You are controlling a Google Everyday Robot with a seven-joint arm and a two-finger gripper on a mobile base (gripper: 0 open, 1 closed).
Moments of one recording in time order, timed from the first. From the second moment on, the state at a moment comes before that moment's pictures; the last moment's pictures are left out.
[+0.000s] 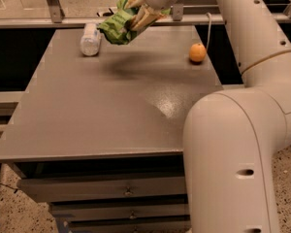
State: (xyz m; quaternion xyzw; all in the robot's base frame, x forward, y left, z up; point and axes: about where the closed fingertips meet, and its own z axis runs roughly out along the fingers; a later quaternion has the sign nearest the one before) arm 0.745 0.027 0.977 -0.83 0.37 0.02 0.42
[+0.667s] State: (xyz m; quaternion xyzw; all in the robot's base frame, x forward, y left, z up) arm 0.754 -0.019 0.956 -0.85 0.37 -0.02 0.37
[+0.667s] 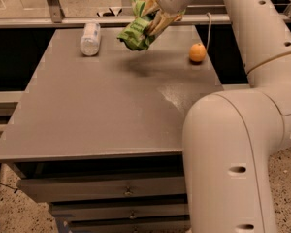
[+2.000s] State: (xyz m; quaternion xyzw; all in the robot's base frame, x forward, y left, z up) arm 0.768 -0.074 0.913 -0.82 0.44 0.01 0.35
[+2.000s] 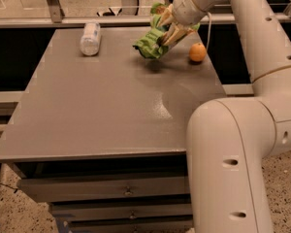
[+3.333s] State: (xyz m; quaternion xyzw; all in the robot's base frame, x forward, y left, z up) arm 0.770 -0.074 0.896 -0.82 0.45 0.03 0.36
